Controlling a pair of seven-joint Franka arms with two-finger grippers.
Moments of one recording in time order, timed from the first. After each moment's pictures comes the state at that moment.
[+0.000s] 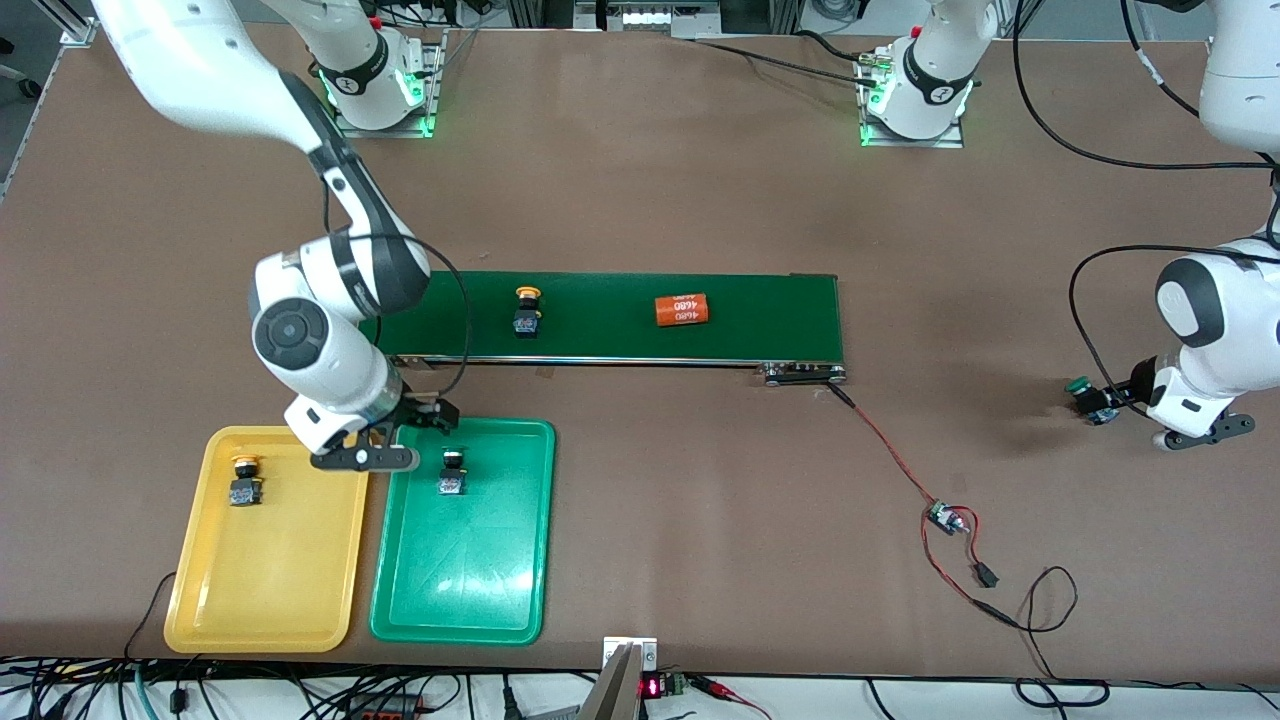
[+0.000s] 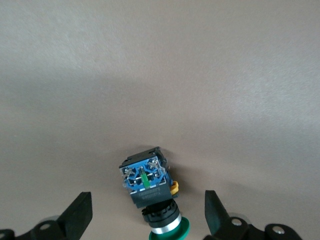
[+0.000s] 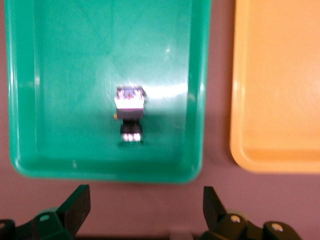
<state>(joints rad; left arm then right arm) 0.34 0.61 0.02 -1.83 0.07 2.40 0.03 0.11 0.55 0.22 -1.64 -0.19 2.21 0.40</state>
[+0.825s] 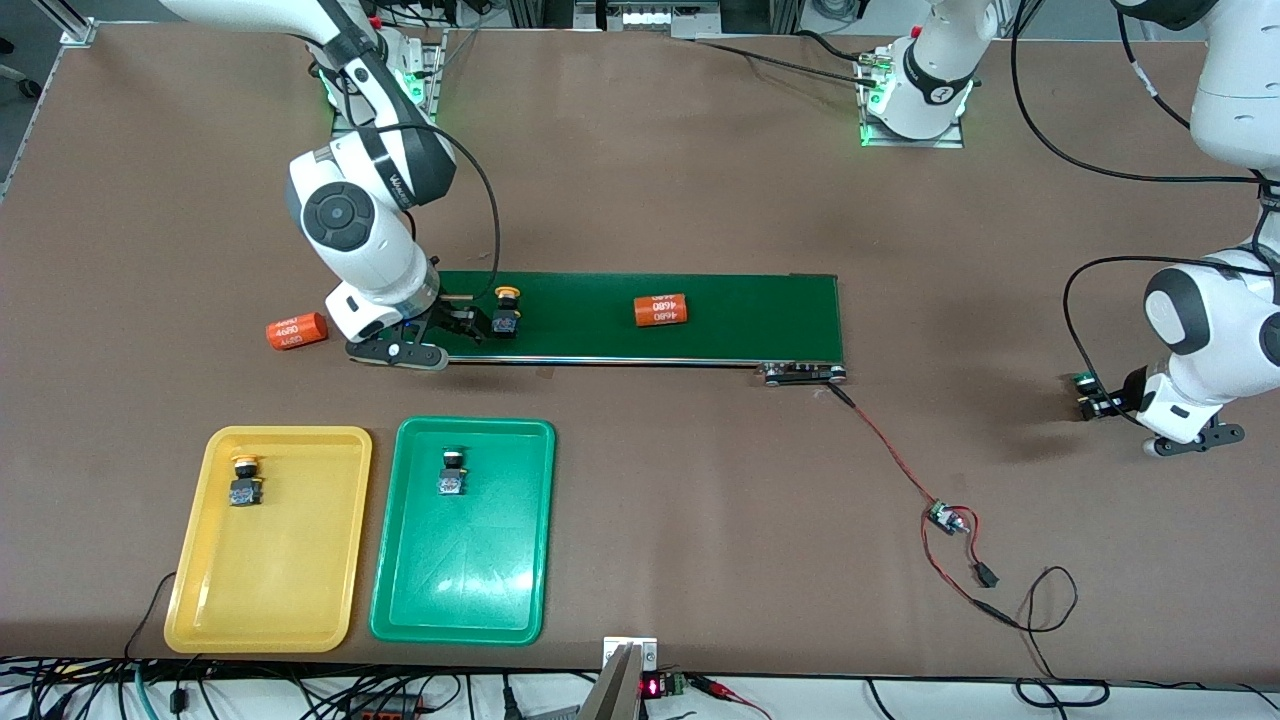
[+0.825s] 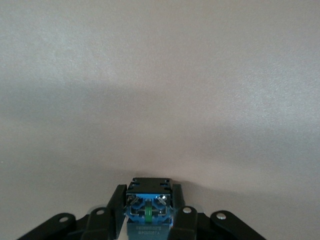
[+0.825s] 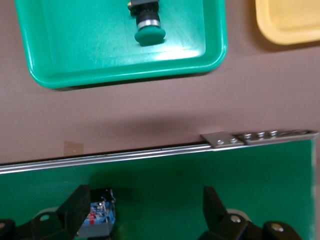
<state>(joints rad) 0.34 0.64 0.02 -1.82 0.07 2.47 0.07 0.04 0.30 0.39 -2.08 -0.16 2.39 0.67</state>
